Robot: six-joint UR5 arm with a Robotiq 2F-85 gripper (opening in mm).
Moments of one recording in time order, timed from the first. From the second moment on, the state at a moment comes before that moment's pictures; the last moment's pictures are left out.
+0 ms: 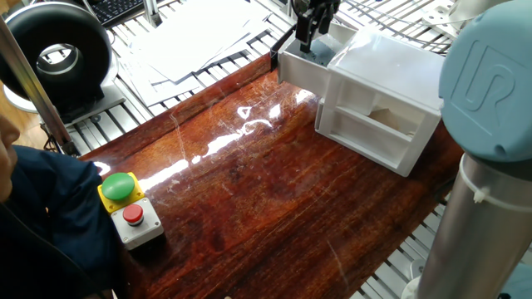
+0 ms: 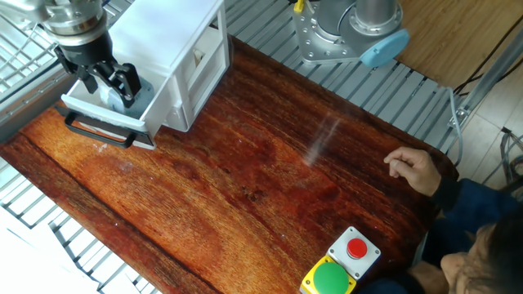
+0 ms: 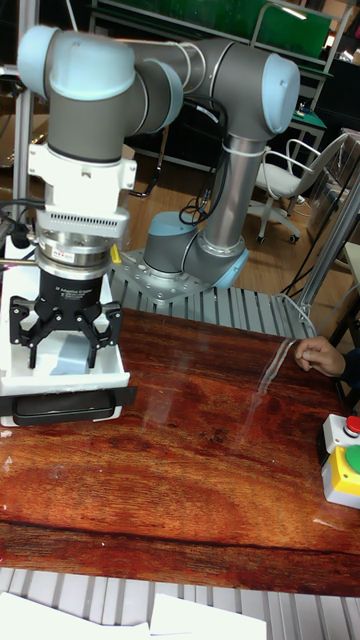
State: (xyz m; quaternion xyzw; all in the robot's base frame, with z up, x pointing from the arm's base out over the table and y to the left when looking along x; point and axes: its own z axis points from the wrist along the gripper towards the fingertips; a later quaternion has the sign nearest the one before) arm 0.599 -0.148 0.171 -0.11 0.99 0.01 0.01
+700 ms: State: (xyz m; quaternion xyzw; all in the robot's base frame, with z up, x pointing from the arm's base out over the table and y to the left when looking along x) arm 0.598 -0.146 0.184 -0.12 0.99 0.00 0.01
